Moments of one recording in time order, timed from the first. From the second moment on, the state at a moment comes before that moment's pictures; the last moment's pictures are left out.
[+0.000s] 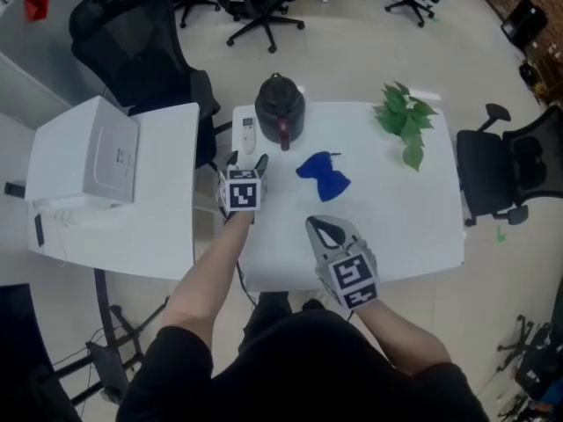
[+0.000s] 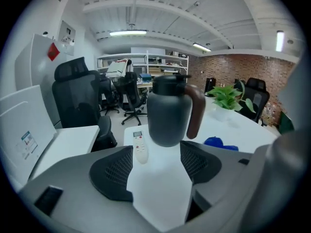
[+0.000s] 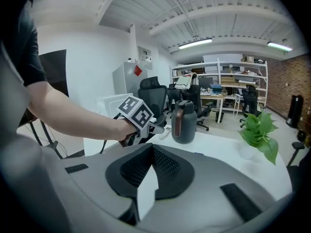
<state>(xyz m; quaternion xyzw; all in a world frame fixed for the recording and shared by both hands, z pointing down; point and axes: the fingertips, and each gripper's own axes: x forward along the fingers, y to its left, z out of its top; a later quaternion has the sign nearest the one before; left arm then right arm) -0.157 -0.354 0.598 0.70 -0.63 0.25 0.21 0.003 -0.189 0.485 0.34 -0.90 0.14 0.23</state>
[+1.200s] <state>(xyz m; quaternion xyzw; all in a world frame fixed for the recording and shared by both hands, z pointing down) -0.195 -0.447 0.704 0.68 -0.60 0.34 0.25 -0.029 -0.277 0.549 0.37 -0.87 0.21 0.25</state>
